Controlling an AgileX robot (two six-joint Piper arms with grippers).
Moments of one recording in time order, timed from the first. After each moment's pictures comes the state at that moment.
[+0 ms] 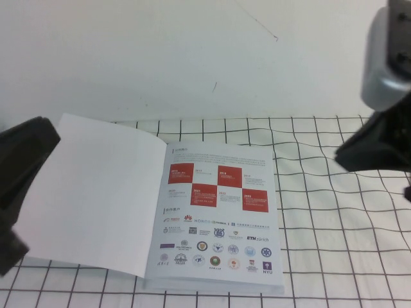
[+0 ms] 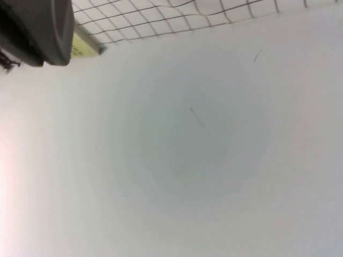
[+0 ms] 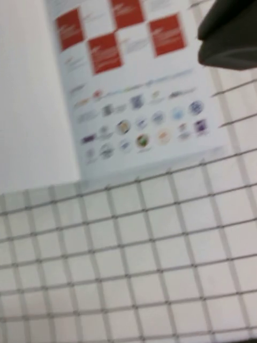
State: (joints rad) right arm 0.40 1.31 -1.35 0.49 1.20 -0.90; left arm -0.23 0.60 -0.58 -1.57 0.37 1.20
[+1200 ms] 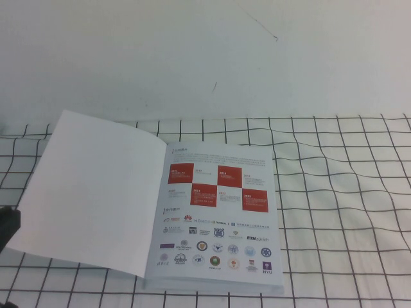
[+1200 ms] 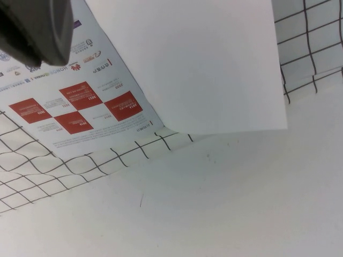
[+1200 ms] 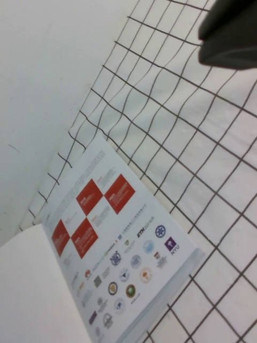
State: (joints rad) right arm 0.40 0.23 -0.38 0.04 0.63 -0.28; left arm -0.23 0.44 -0.58 -0.31 0.56 0.38
